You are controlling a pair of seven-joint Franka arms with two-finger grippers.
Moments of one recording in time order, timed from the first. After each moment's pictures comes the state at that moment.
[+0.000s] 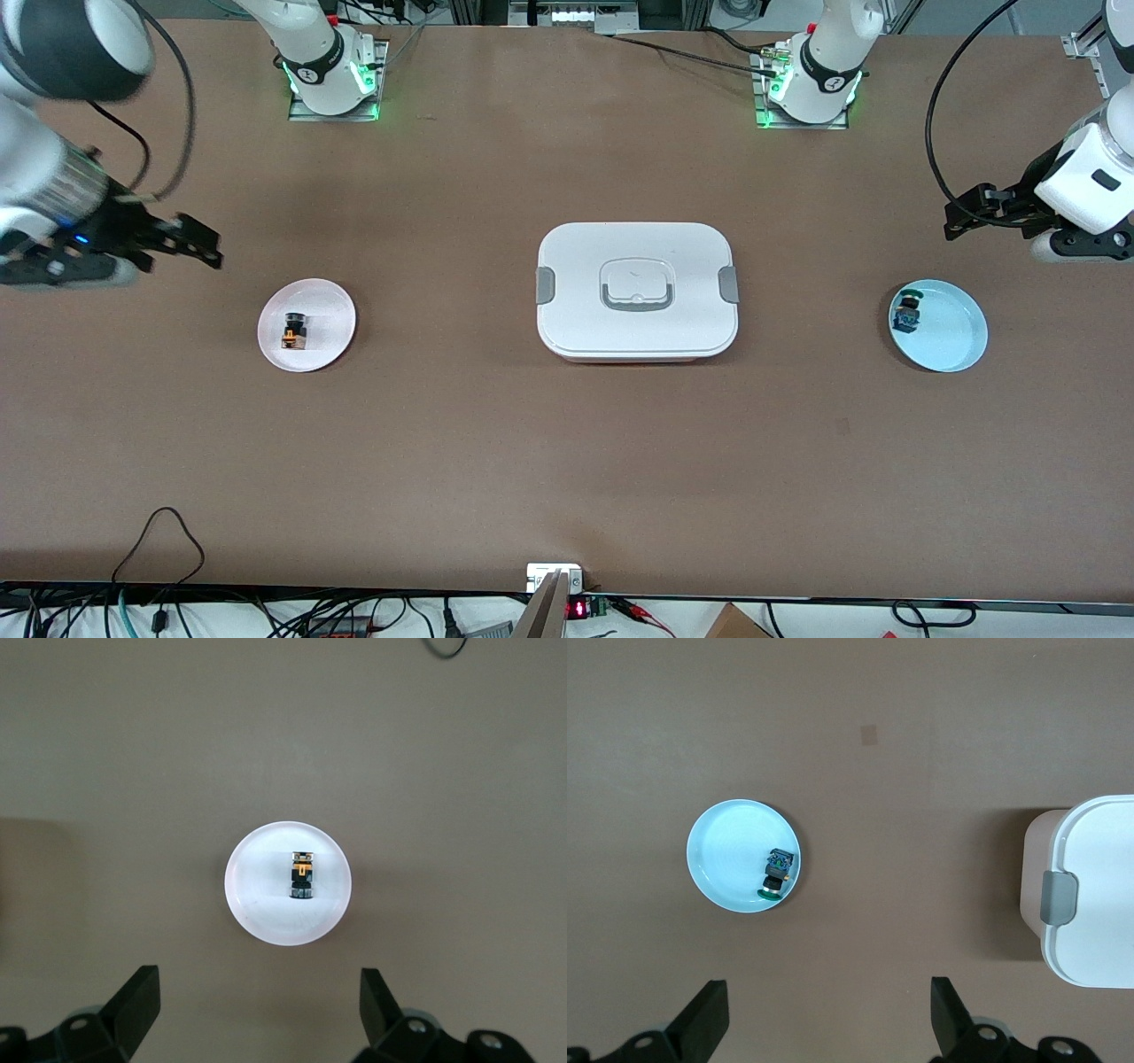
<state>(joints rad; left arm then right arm) -0.03 0.00 0.02 -1.68 0.03 1.61 -0.04 0.01 0.03 0.04 -1.69 0.02 1.75 -0.01</state>
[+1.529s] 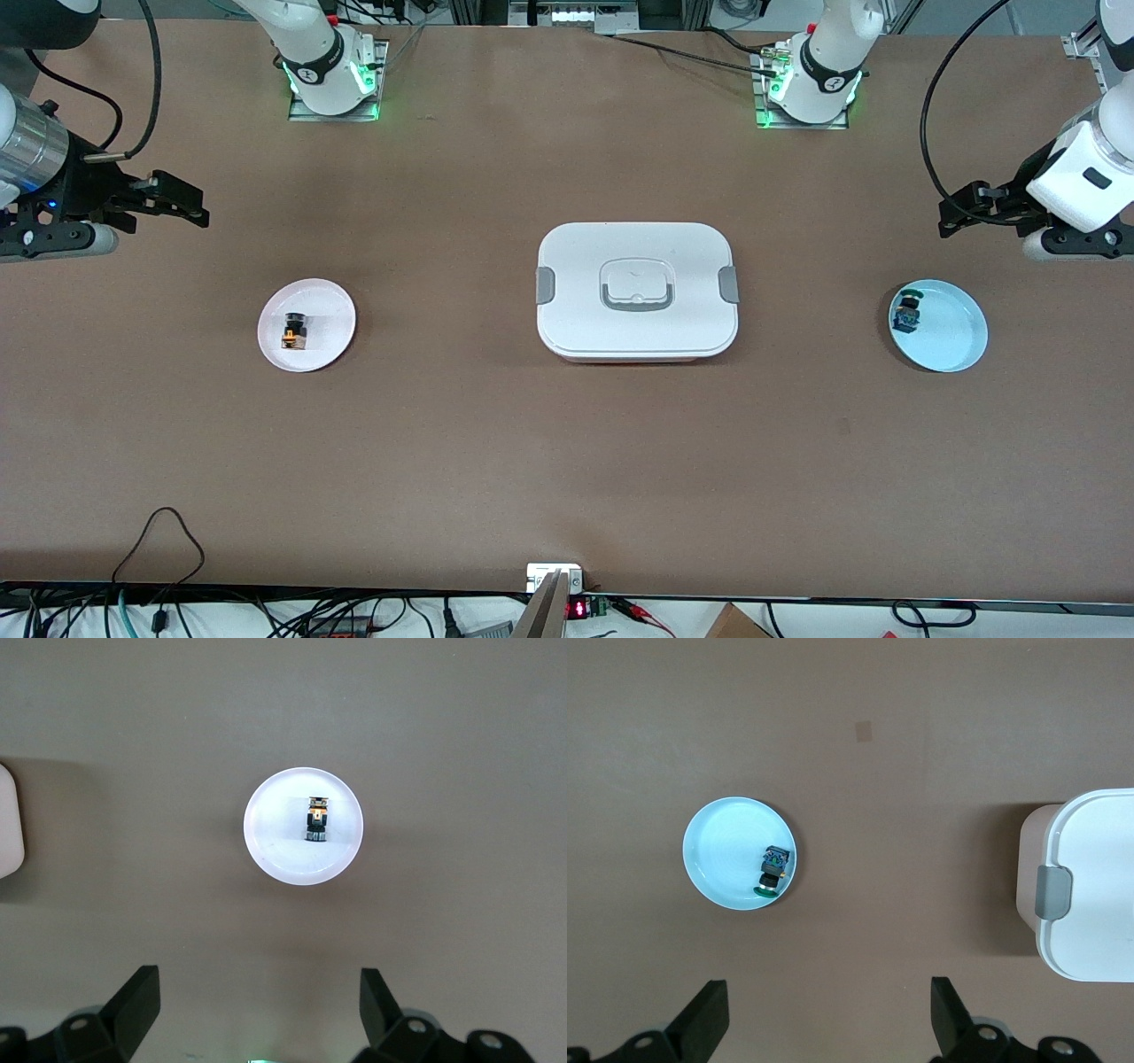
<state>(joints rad) -0.04 0.00 0.01 -1.67 0.03 1.60 -0.05 0.02 0.06 0.05 -1.58 0.04 1.54 -0.01</state>
